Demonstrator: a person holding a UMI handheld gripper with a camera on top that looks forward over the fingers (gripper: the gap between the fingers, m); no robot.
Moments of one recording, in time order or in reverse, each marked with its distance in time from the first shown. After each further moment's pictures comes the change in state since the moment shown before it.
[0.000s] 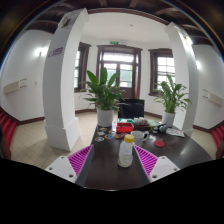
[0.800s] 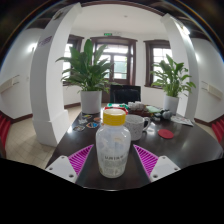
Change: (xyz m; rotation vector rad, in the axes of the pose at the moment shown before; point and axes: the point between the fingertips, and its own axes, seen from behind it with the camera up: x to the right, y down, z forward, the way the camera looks) arm 0.070 0.107 0.195 -0.053 0.046 0.028
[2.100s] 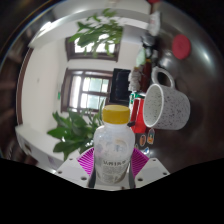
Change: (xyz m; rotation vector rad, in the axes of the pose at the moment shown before) arm -0.038 -0.134 0.125 0.097 -0.402 1.401
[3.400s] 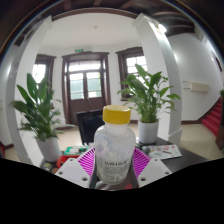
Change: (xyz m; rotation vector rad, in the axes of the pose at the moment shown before) arm -0.028 -0.253 -0.030 0.218 0.446 -1.281
